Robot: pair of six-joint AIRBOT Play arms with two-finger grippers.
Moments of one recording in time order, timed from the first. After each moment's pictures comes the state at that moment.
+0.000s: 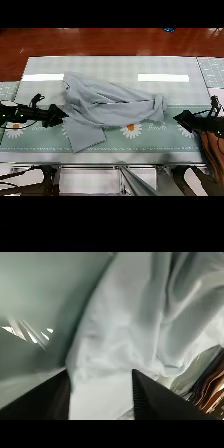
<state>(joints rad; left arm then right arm) 0.35 -1.43 0.68 0.76 -1.17 -1.22 -0.46 -0.86 0.46 -0.95 0.99 1.41</state>
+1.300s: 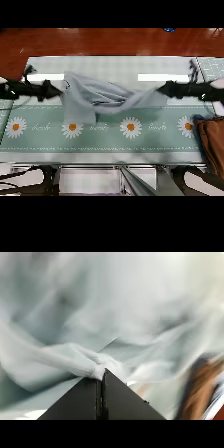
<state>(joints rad) 0.34 -1.41 1.12 0.55 -1.24 -1.22 -0.16 -1.22 1.02 -0.67 1.02 1.21</state>
